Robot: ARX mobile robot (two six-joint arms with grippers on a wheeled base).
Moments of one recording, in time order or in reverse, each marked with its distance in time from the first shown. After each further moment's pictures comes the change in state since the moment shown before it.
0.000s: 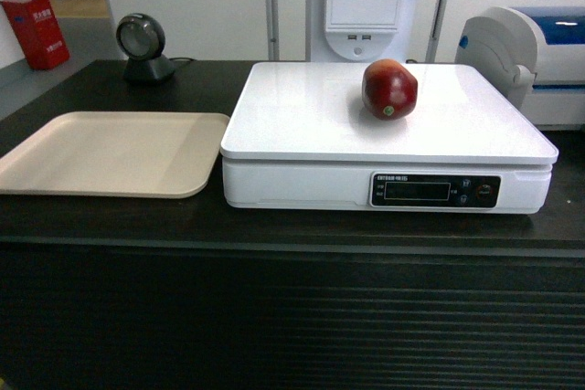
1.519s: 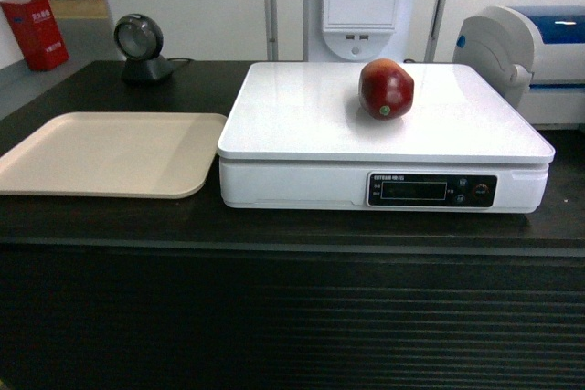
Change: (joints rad) left arm 0.210 -0.623 -0.514 -0.140 0.217 0.003; right arm 0.000 0.000 0.000 0.000 0.000 0.000
